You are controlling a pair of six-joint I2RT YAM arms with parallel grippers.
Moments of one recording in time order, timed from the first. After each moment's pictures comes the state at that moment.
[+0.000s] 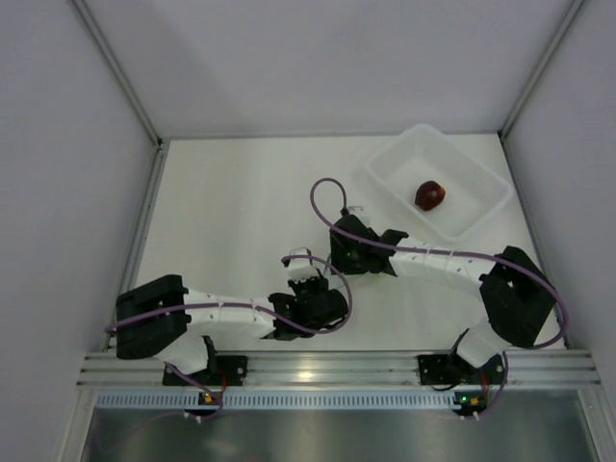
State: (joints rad) left arm -1.31 1.49 0.70 -0.07 -0.93 -1.24; right arm 0.89 1.55 0.98 -0.43 0.24 0.73
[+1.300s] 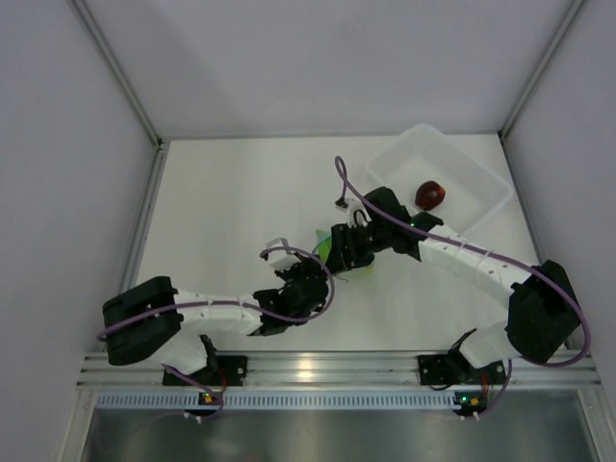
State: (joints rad) left arm -1.21 1.44 0.58 0.30 -1.08 -1.19; right arm 0.70 1.42 1.03 -0.48 -0.56 0.46
